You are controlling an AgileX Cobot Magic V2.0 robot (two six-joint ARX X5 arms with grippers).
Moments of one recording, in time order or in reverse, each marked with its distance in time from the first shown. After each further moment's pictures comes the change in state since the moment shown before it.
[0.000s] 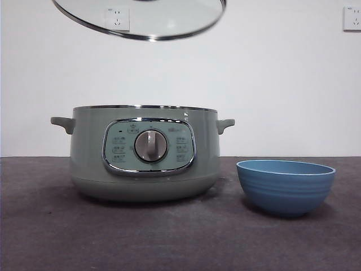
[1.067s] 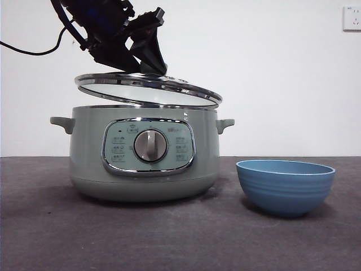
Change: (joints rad) left arm 0.031 0.221 -0.179 0.332 -0.097 0.019; right arm 0.000 0.002 0.045 -0.091 0.000 0.001
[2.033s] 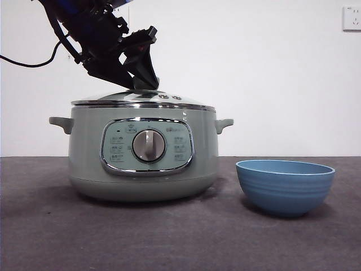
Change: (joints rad) left arm 0.050 0.041 0.000 -0.021 0.024 0.007; right arm 0.000 0.000 0.000 -0.005 0.000 0.000
